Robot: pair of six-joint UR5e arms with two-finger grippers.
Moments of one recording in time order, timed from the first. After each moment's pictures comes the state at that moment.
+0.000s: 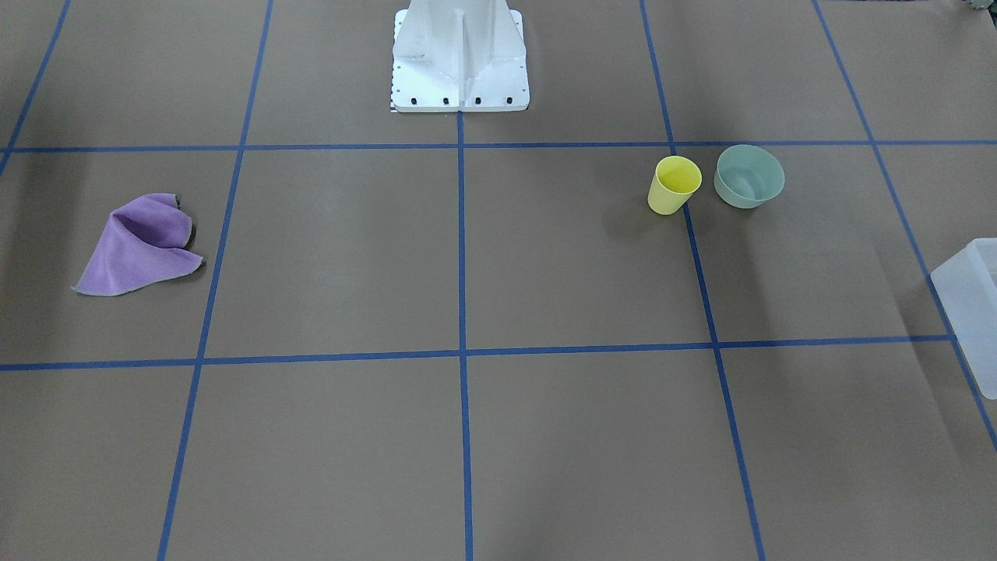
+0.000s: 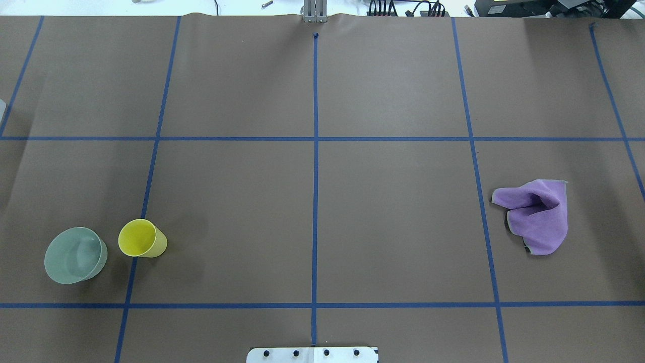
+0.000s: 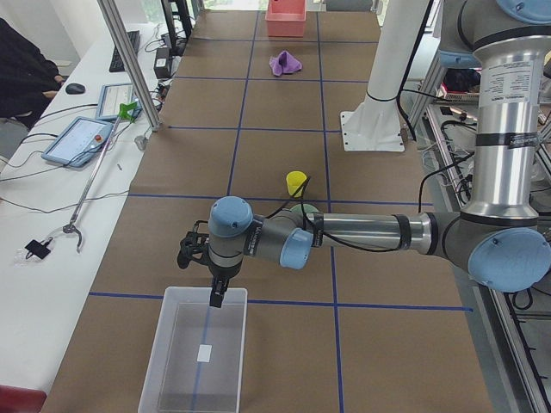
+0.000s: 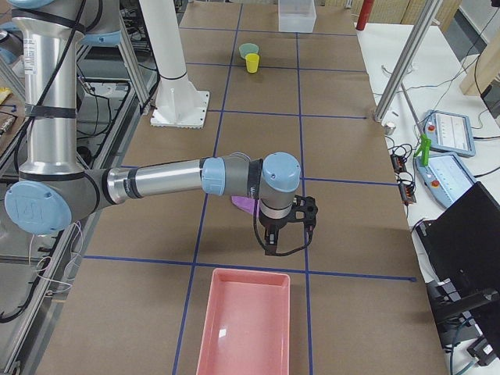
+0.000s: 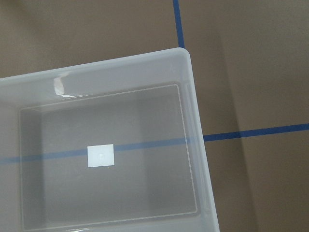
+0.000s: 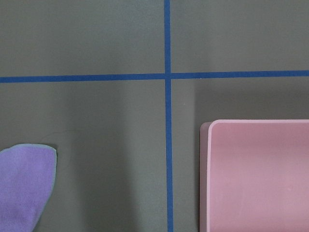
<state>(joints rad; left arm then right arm) -1.56 -1.55 -1.61 -1.85 -2.30 -0.12 1.60 -1.64 1.83 -1.79 2.34 -0.01</state>
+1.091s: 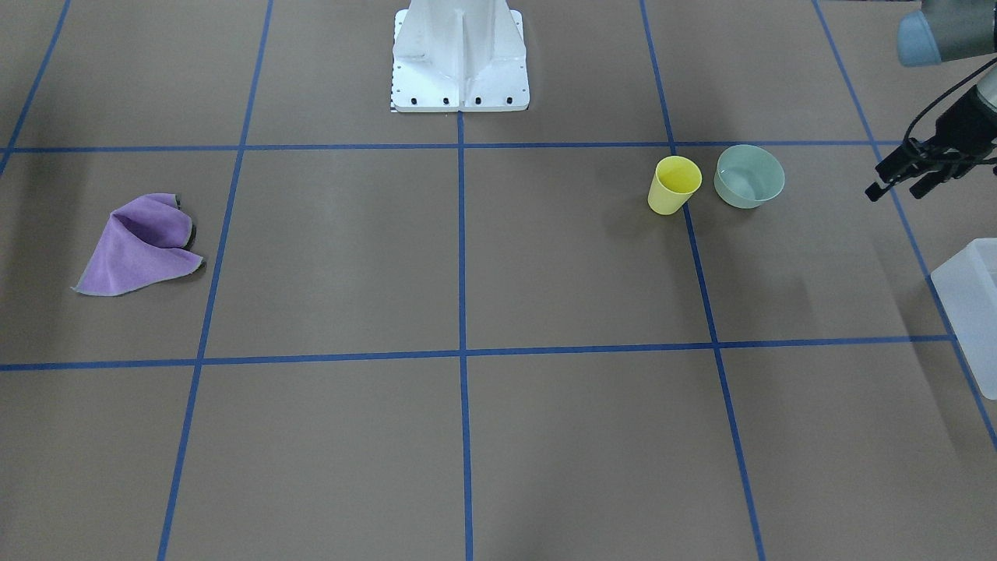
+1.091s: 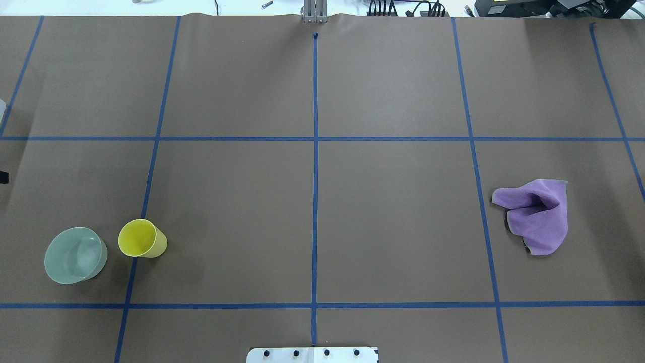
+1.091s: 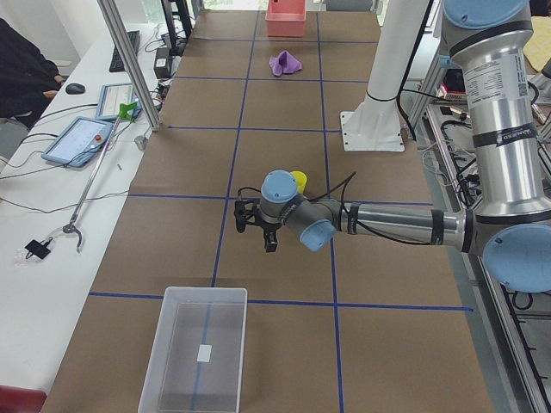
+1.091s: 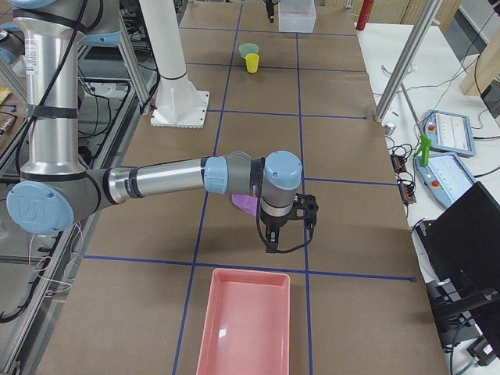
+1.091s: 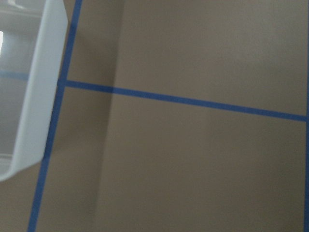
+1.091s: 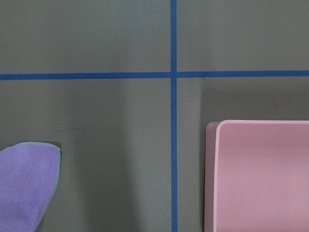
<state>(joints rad) -1.12 -1.33 -1.81 -2.30 -2.29 -0.98 1.58 -1.63 1.83 -1.79 2.34 0.00</state>
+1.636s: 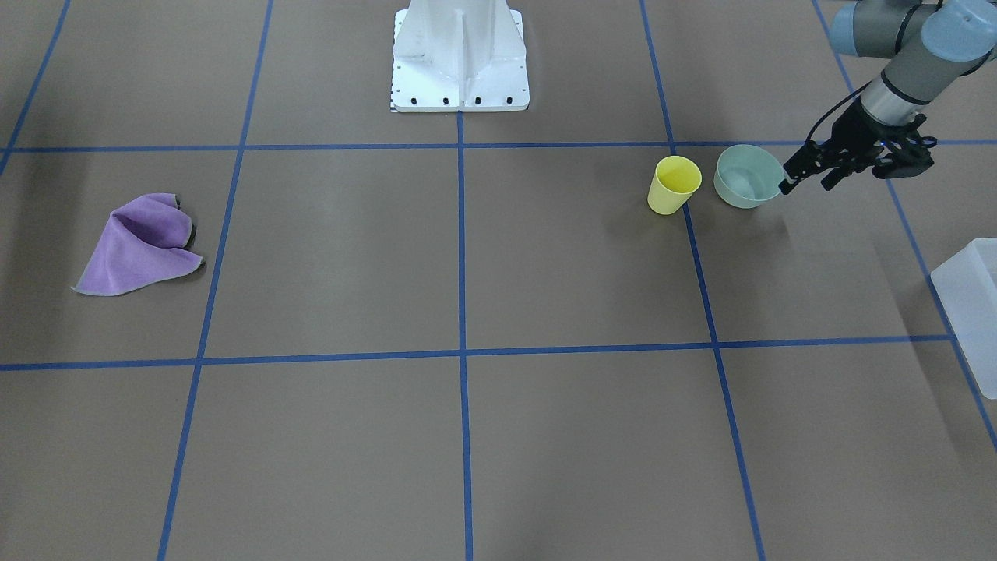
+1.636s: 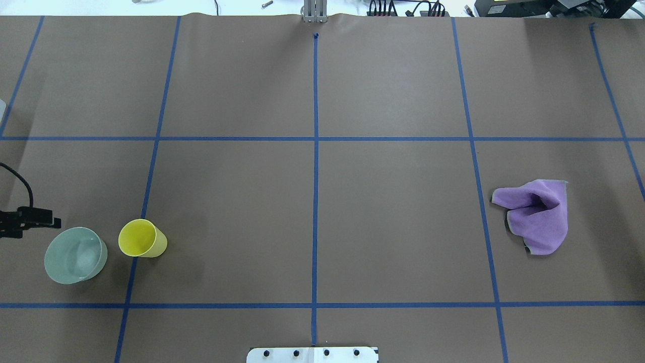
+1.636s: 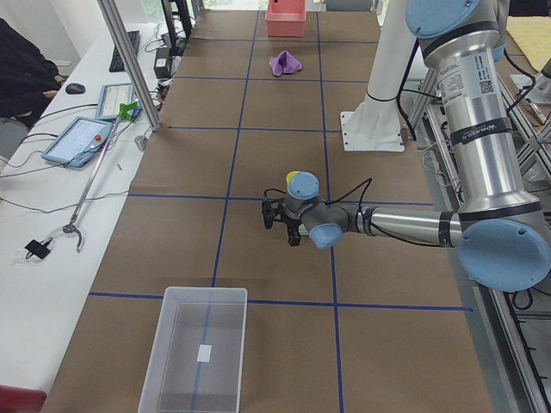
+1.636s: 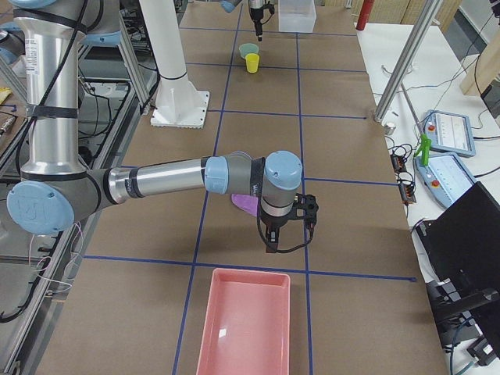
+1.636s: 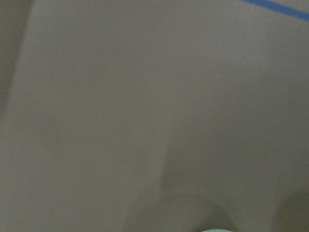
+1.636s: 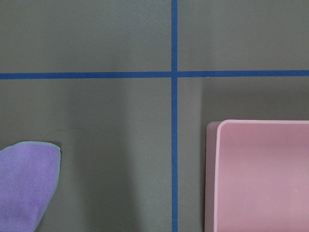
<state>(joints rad) -0.79 -1.26 -1.81 -2.49 -2.09 -1.25 1.58 -1.63 1.83 -1.79 2.34 0.00</state>
